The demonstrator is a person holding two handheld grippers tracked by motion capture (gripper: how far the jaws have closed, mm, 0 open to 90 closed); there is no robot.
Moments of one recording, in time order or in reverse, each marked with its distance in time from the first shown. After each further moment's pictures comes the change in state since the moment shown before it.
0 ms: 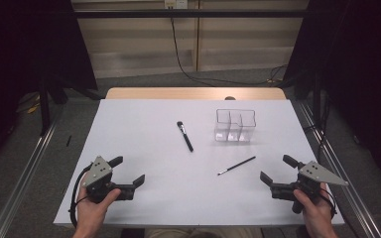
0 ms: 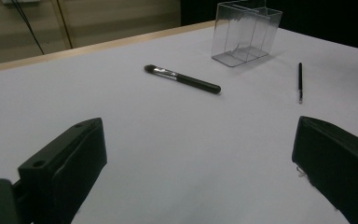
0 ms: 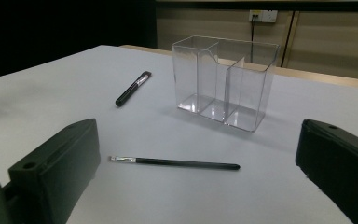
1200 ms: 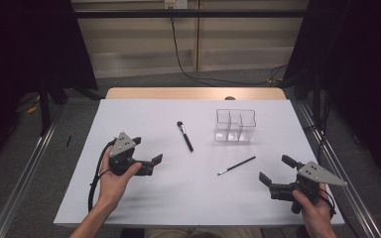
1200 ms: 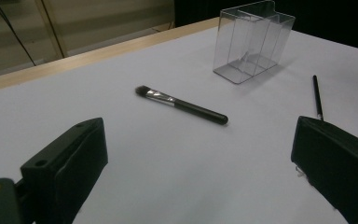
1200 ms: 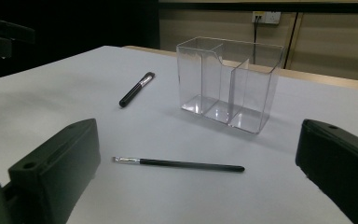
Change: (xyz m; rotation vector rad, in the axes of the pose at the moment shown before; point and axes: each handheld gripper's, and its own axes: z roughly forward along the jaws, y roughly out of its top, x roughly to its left) left arm 0.006 0.040 0.068 0.037 -0.032 0.026; right arm 0.002 0.000 0.000 -0.001 0.010 -0.005
